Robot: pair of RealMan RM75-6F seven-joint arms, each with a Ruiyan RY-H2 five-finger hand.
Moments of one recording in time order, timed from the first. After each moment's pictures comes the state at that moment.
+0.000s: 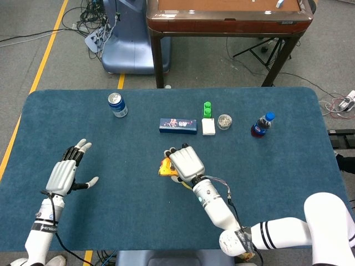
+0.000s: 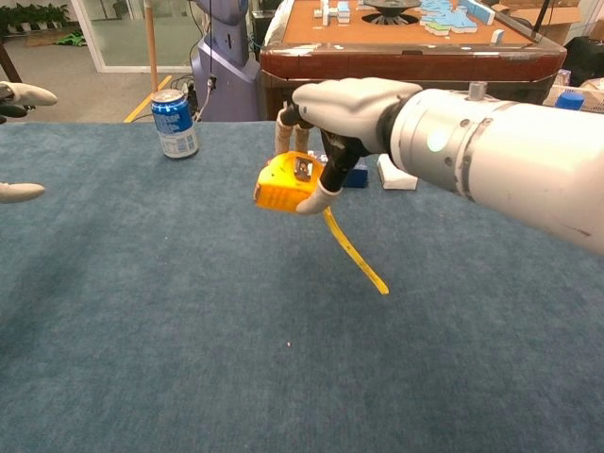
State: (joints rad) left arm -0.35 -1.29 -0.24 -1.81 1.22 1.19 0.11; right arm 1.02 -1.64 0.25 -1.83 -0.66 1.20 -0.92
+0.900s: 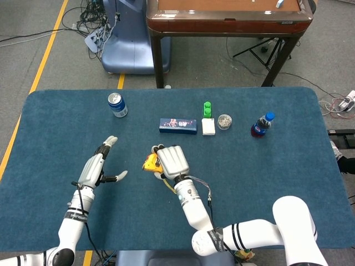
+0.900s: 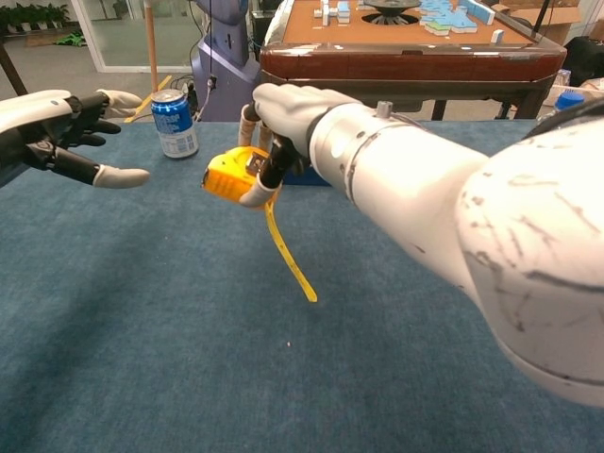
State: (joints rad) left arm -0.48 -1.47 -0.31 -1.85 0.99 1.17 0.09; right arm 1.10 -1.88 0.38 -1.66 -0.56 1.31 -0.90
